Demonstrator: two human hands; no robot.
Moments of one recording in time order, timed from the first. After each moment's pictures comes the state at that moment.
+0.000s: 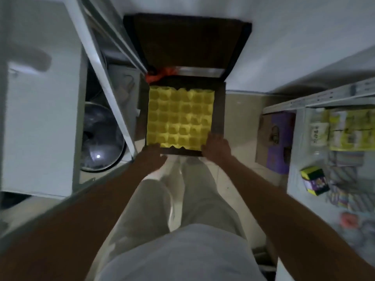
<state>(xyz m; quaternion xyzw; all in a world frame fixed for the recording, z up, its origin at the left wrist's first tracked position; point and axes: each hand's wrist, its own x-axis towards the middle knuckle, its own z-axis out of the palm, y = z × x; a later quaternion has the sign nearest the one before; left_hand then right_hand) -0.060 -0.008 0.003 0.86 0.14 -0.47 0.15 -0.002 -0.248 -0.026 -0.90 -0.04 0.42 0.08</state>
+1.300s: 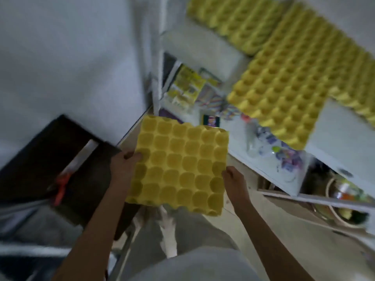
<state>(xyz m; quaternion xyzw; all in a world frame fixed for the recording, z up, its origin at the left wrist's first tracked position) 0.029 -0.221 0.183 0.82 0.02 -0.39 0.42 -0.260 -0.376 0.195 -0.60 0.65 -0.05 0.46</state>
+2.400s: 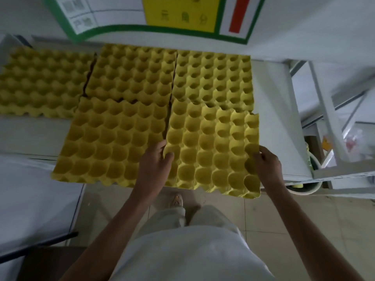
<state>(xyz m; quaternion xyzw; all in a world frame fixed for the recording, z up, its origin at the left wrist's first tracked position) -0.334 -0.626 0.302 0.74 -0.48 -0.35 0.33 -0.655 -0.690 0.258 -0.51 0.76 -0.23 0.33</state>
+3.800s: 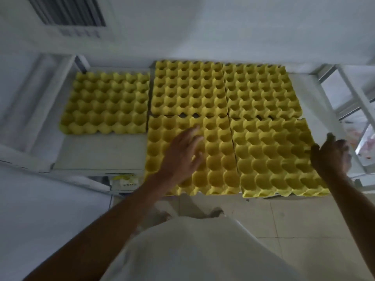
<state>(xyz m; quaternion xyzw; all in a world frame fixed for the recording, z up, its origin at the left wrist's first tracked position) -0.131 -0.654 0.286 0.54 -0.80 -0.09 0.24 -0.569 -0.690 0.309 -0.50 0.87 -0.06 0.02</state>
